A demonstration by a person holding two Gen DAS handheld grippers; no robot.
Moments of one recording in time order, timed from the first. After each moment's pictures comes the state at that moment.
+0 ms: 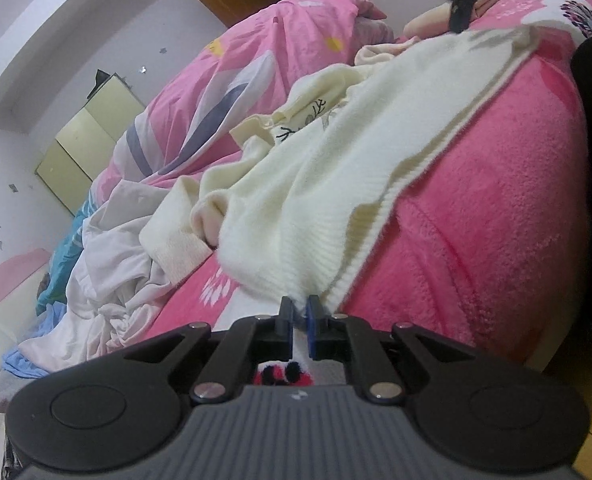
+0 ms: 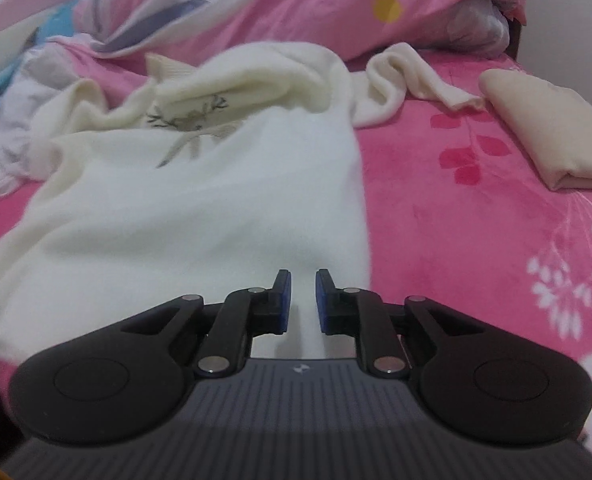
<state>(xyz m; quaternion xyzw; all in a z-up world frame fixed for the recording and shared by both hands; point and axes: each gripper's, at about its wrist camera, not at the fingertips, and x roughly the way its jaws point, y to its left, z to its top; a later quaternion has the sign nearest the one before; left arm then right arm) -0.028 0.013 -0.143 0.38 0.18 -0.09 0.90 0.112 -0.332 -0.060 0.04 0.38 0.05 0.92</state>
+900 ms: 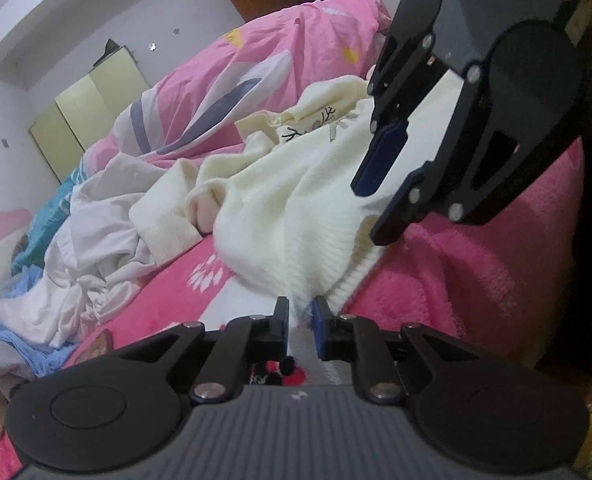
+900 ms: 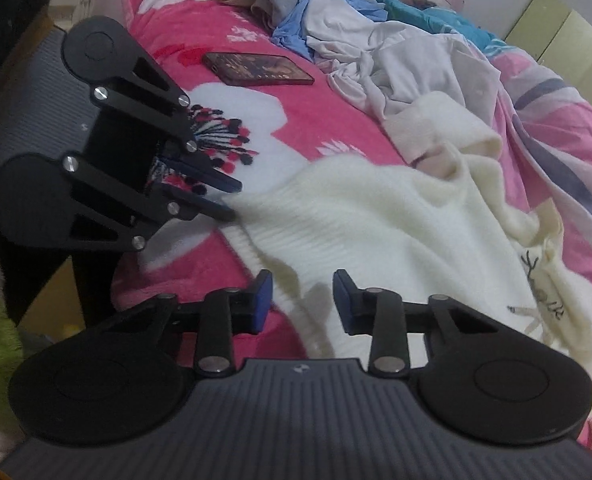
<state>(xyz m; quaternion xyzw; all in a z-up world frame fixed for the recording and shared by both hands) -0.027 0.031 -0.129 0.30 0.20 -0.11 0.93 0.036 -0.073 -0.086 -0.37 0.22 0.40 0.81</state>
